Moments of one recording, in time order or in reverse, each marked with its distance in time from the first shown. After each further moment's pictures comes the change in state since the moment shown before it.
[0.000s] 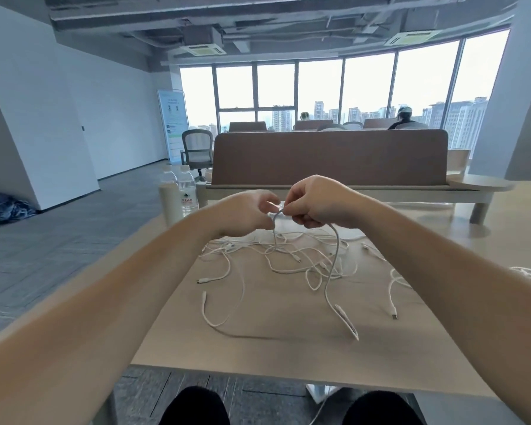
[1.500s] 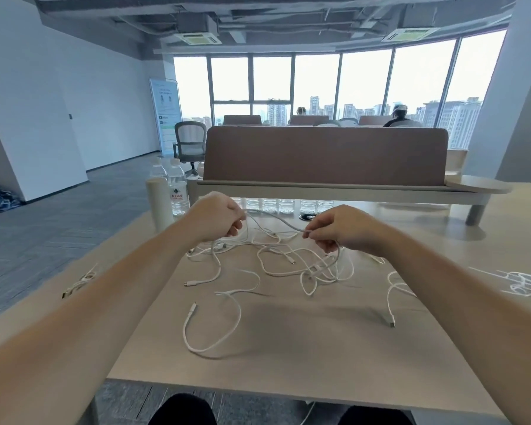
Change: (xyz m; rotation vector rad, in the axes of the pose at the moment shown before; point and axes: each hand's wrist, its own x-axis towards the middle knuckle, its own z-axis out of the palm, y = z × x) left_hand 0.022 -0.053 0.002 -0.088 0.264 -0.181; right_hand -0.002 0.078 -0.013 -0.028 -0.020 0.079
